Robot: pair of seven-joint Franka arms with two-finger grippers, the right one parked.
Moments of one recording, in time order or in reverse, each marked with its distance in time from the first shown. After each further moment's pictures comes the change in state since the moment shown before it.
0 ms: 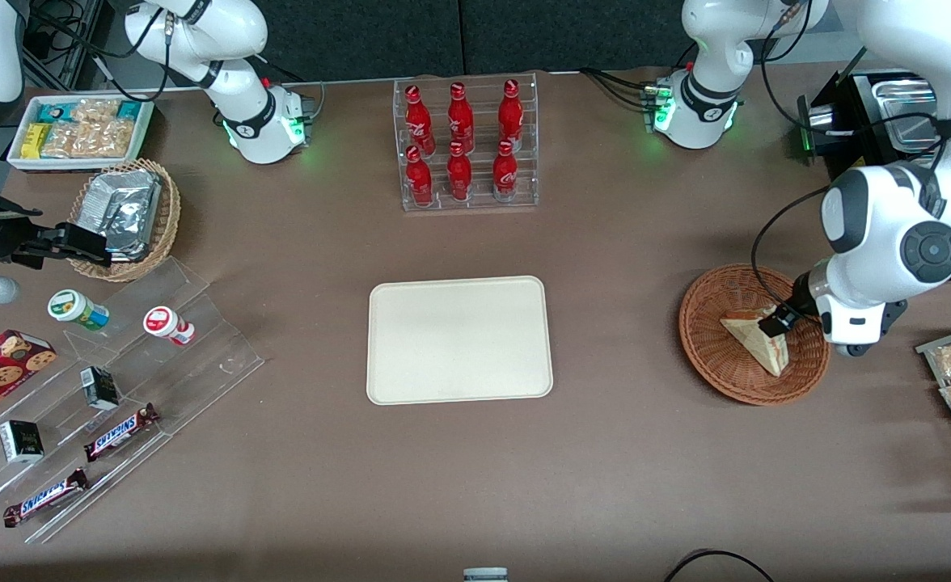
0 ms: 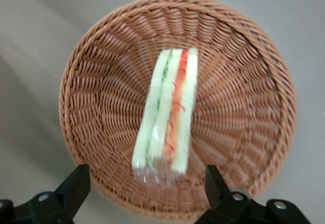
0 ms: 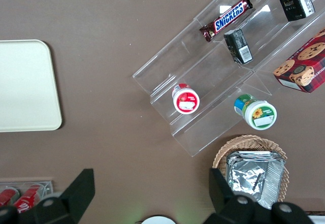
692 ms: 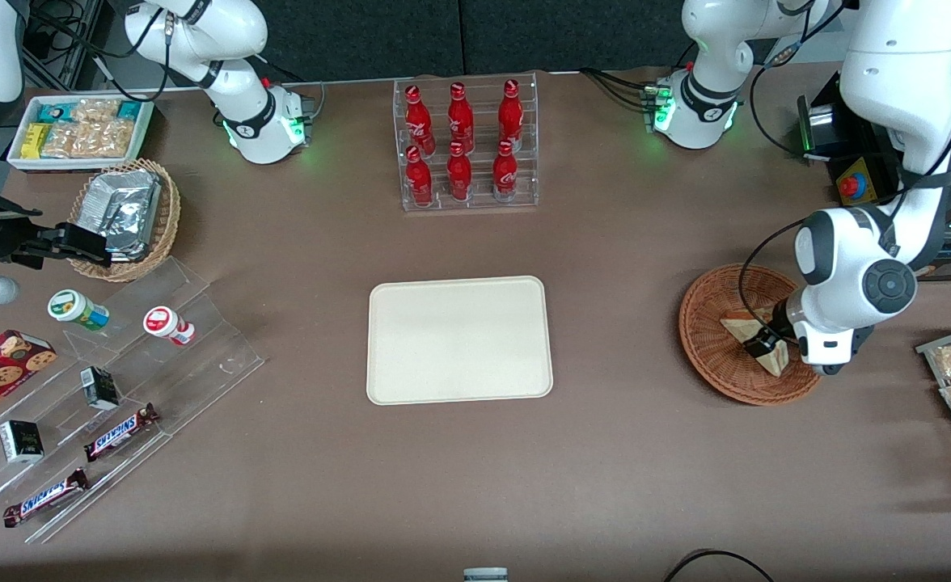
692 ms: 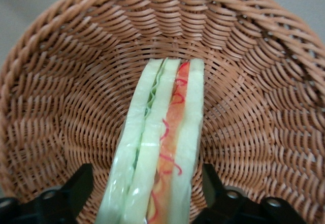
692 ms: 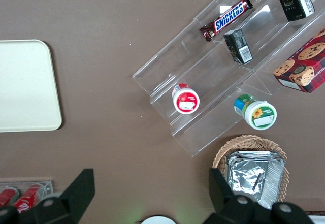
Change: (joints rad) arm 0.003 0.169 0.007 -0.015 -0.016 0.192 -0.008
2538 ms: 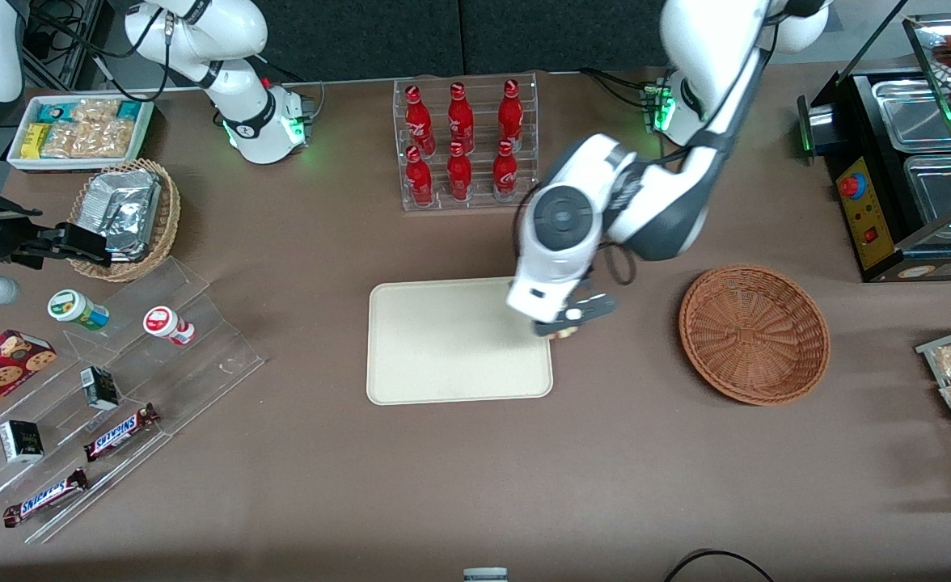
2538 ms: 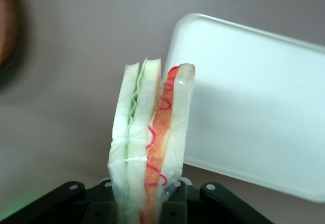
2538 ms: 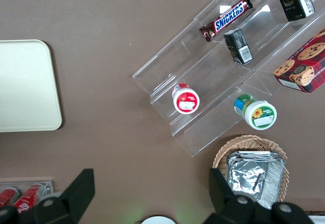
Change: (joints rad) arm -0.662 0.150 -0.067 0.690 -0.050 -0.559 -0.145
